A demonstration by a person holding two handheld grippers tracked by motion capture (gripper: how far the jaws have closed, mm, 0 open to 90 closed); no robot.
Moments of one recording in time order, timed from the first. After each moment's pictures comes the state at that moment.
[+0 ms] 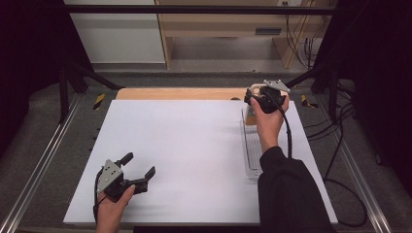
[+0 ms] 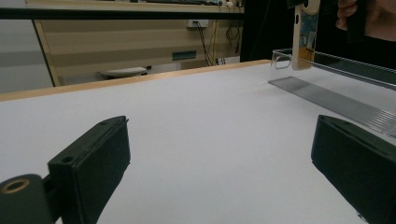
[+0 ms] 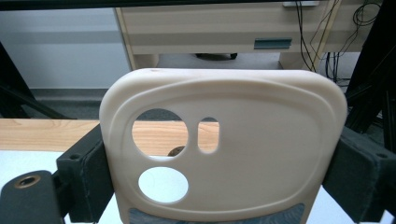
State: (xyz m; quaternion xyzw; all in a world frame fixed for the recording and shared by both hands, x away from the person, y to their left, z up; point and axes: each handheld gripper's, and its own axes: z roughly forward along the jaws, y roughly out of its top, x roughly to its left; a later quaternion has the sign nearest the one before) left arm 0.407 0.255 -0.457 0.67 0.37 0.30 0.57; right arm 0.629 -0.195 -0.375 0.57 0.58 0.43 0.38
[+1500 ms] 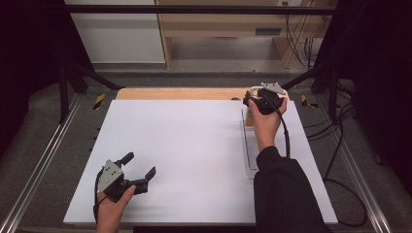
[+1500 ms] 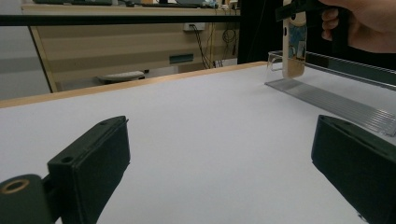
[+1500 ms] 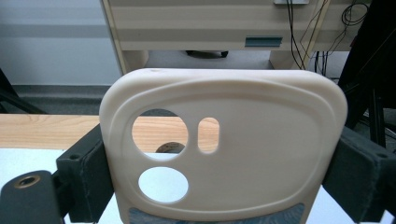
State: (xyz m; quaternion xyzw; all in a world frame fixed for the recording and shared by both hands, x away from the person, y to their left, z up) left arm 0.407 0.255 -0.456 0.67 0.36 0.30 0.57; right arm 0.639 -0.193 -0.393 0.58 0.58 0.41 0.40
